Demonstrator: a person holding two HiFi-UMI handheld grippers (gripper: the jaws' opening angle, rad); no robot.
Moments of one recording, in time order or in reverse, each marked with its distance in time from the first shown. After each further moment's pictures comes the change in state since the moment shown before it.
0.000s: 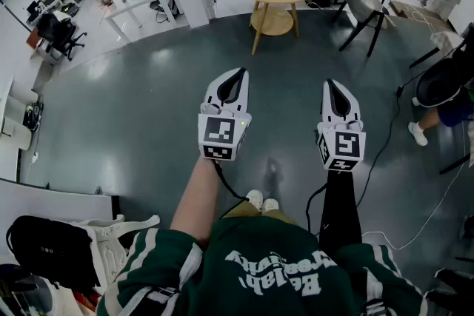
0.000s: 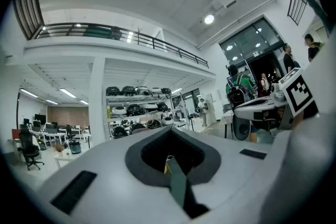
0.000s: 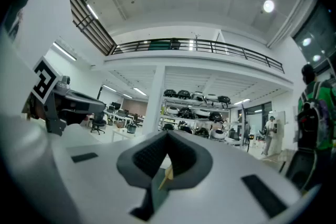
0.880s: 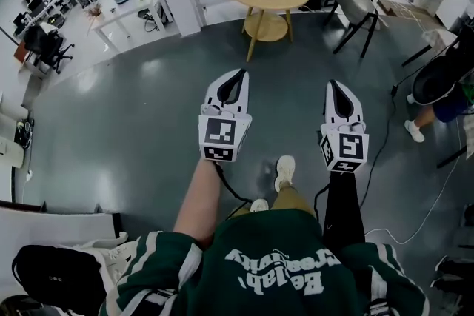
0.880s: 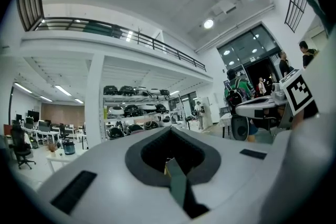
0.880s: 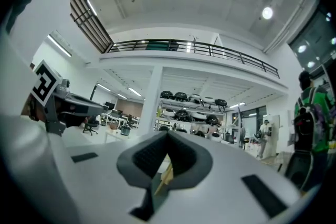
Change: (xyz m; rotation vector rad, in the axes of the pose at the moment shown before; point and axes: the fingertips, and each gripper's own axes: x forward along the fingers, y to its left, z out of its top) left arm 0.021 0.075 -0.015 -0.016 -0.022 -0.057; right arm 0.051 0.040 0.013 -0.007 -0.020 -0.068
